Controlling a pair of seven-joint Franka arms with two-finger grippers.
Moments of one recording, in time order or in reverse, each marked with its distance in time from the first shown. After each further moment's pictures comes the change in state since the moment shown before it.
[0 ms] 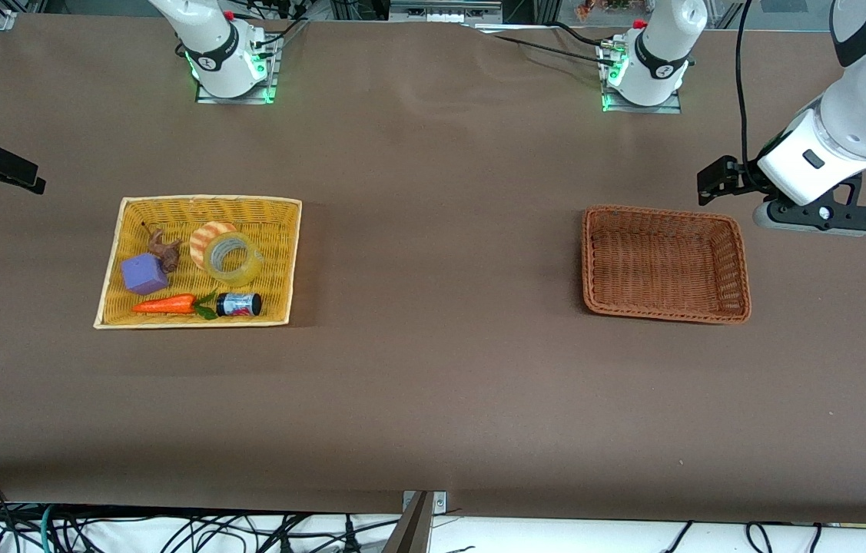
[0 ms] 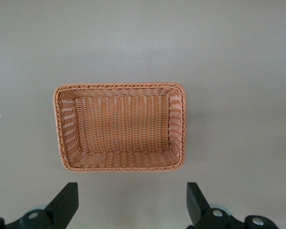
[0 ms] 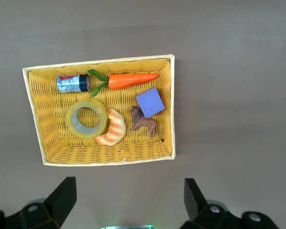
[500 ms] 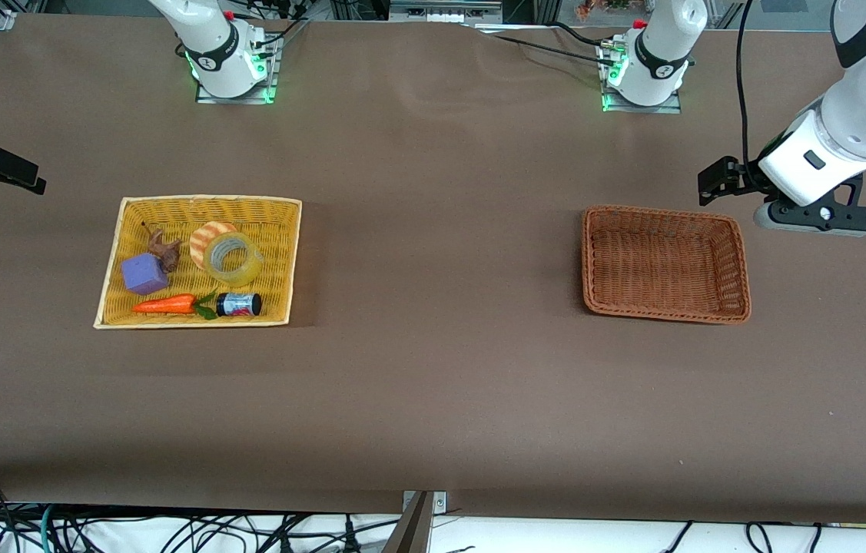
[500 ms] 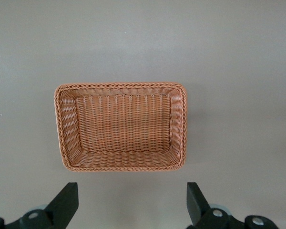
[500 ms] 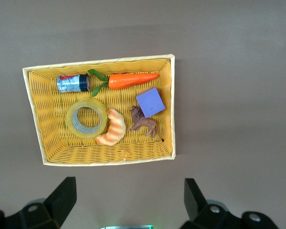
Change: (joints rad) left arm 0.006 0.000 0.000 -0.003 0.000 0.000 0.000; right arm 0.000 0.001 0.001 0.000 0.000 0.000 0.000
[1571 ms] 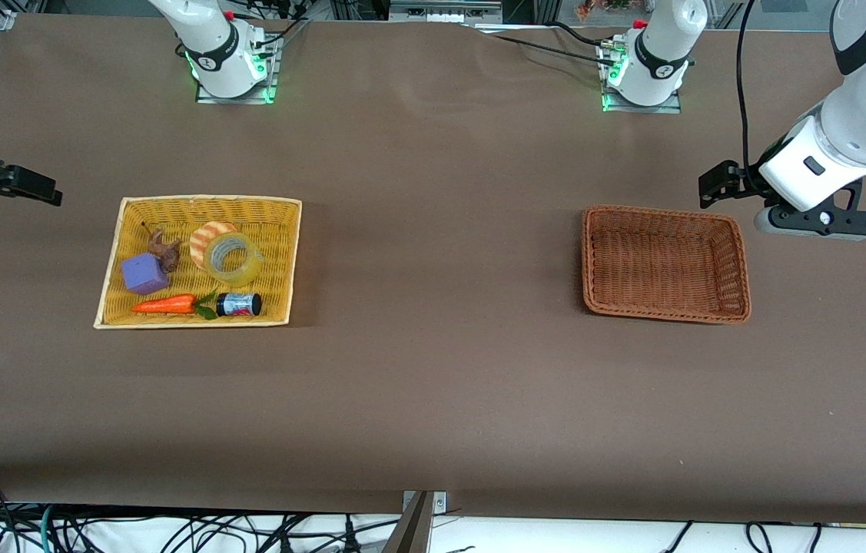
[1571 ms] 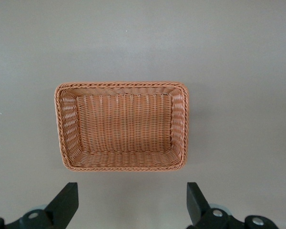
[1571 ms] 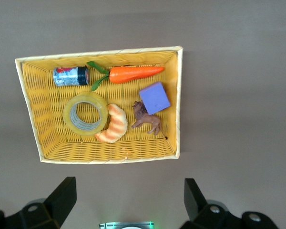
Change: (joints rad) left arm 0.003 0.008 0.000 -0.002 0.000 0.002 0.000; right arm 0.016 0.079 0.012 -0.004 -0.002 0.001 0.000
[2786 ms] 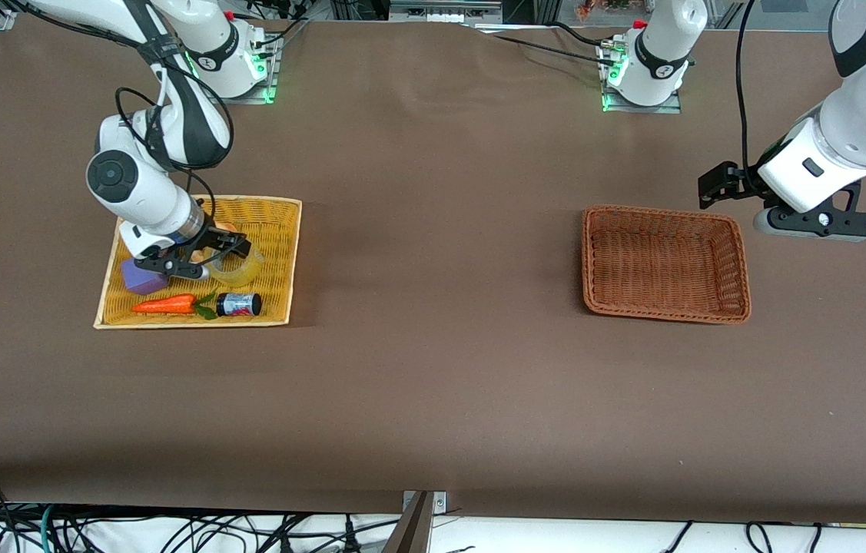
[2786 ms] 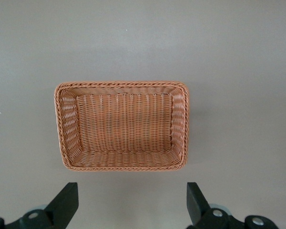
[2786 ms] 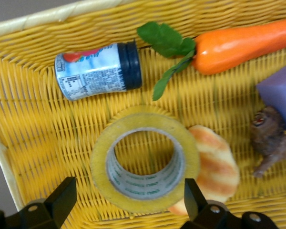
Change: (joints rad) left arm 0.001 0.001 0.000 -0.003 0.000 0.001 0.000; right arm 0.142 0.080 0.106 -0.709 0.001 0.921 0.436
